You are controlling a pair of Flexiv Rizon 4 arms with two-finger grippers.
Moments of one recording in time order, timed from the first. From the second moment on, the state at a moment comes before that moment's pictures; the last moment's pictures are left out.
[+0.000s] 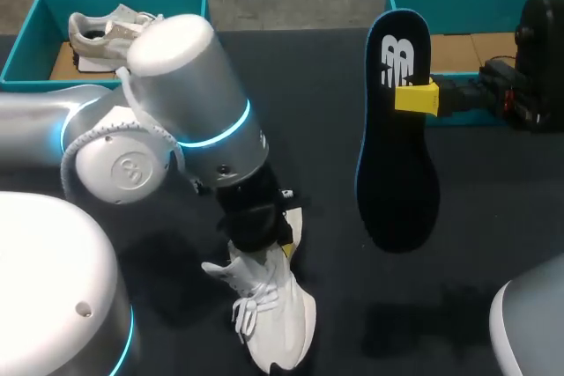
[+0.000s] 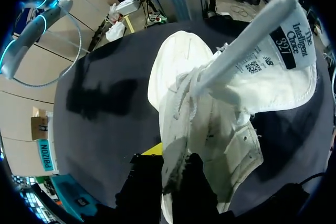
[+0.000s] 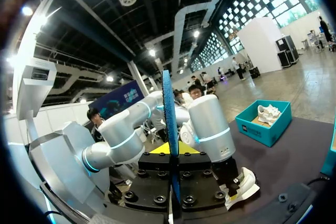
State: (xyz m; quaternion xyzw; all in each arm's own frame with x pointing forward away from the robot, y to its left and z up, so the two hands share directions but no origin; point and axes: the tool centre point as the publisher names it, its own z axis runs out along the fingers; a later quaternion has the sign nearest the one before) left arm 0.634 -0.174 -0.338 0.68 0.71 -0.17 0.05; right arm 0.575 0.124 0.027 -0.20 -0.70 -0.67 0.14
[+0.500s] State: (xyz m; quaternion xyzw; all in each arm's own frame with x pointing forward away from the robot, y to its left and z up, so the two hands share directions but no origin) left arm 0.635 -0.183 -0.362 0.69 0.71 -0.17 0.03; right arm 0.575 0.124 0.027 -0.20 -0.70 -0.67 0.14
